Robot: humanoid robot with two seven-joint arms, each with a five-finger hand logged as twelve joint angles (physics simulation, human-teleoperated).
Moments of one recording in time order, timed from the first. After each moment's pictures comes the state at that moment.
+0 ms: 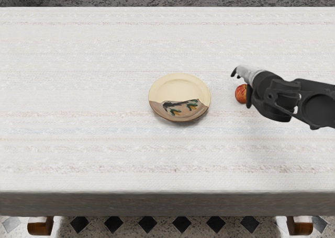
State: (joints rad) left arm -0.01 0.00 -0.04 -0.21 0.01 0.02 0.06; right arm 1.22 -0.39 -0.08 1.08 -1.07 -0.10 -0.61
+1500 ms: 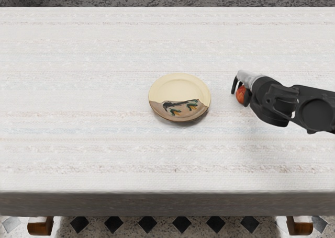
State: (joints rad) left arm -0.01 0.00 -0.04 -0.21 0.01 0.02 0.06; right arm 1.19 -0.37 -0.06 1.06 -1.06 -0.12 -0.61
